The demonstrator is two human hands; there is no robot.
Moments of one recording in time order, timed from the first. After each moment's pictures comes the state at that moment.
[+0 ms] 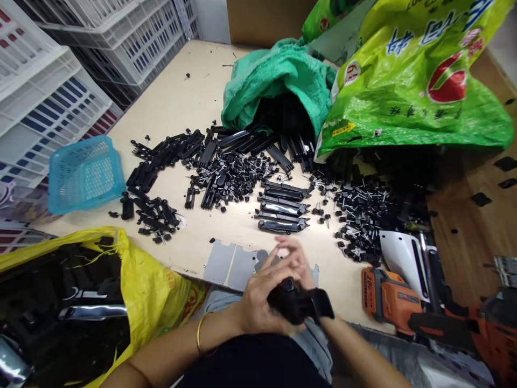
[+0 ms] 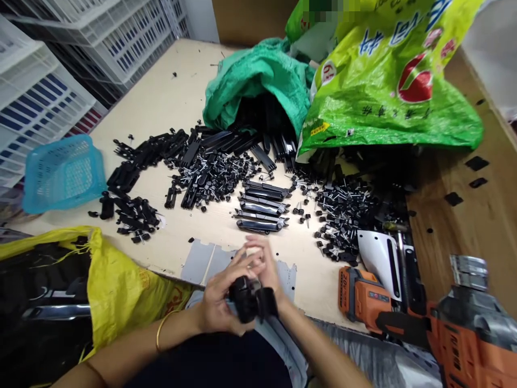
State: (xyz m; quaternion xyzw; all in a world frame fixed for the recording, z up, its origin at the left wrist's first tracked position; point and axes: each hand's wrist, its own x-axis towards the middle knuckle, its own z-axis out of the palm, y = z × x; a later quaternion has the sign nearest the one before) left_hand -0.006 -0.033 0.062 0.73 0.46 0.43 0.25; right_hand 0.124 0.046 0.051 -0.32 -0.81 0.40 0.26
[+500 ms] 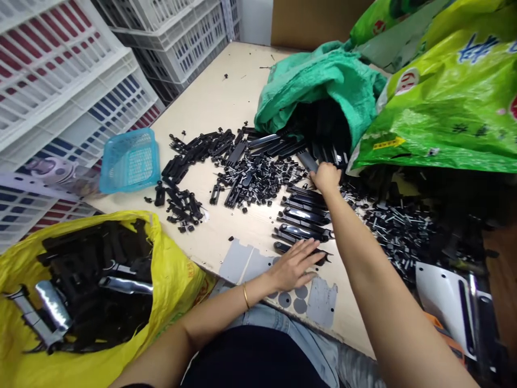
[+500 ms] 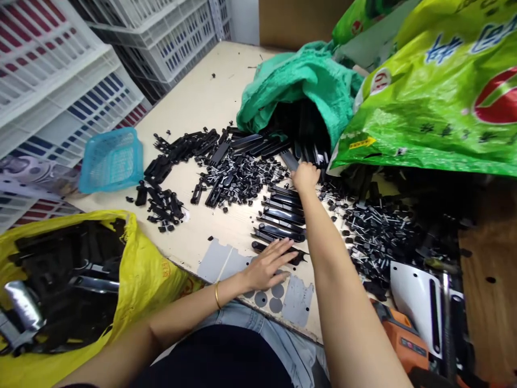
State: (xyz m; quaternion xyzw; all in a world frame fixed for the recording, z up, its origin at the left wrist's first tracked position) left_hand 0.002 0.035 -0.012 0.82 0.51 0.23 0.11; right_hand 0.030 0.296 0.043 -0.55 -0.82 0.10 0.09
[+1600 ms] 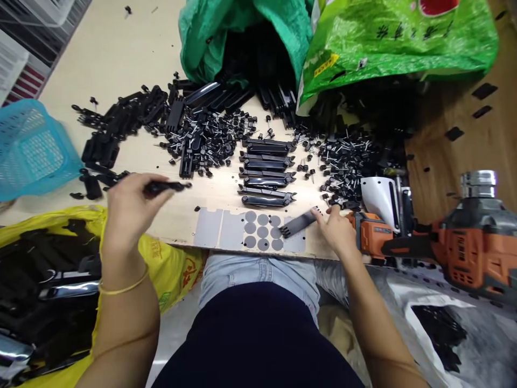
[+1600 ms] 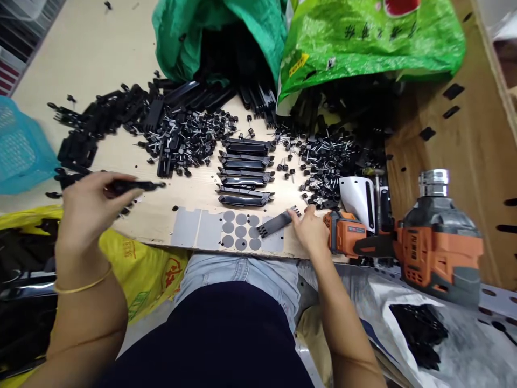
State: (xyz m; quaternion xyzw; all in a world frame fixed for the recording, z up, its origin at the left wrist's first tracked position) left_hand -0.184 -0.020 0.094 0.56 0.80 0.21 0.09; right_hand 0.219 0.043 0.039 -0.73 -0.66 0.13 -0.08
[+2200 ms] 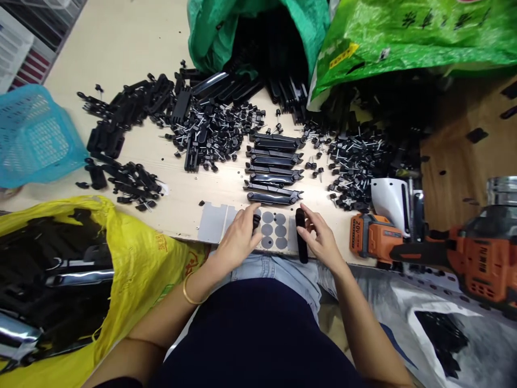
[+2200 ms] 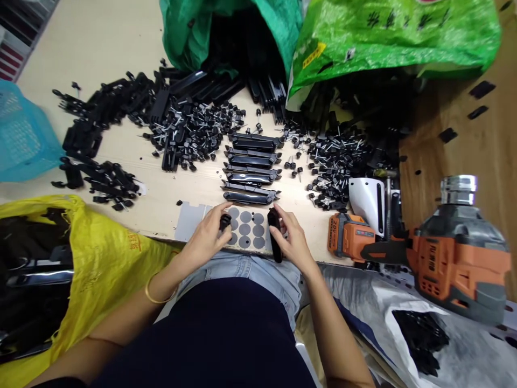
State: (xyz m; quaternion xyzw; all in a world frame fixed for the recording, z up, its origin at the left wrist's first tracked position) left_hand -0.037 -0.042 0.043 0.64 0.65 0.26 0.31; right_hand 0.194 0.010 0.033 -0.51 -0.72 0.43 0.20
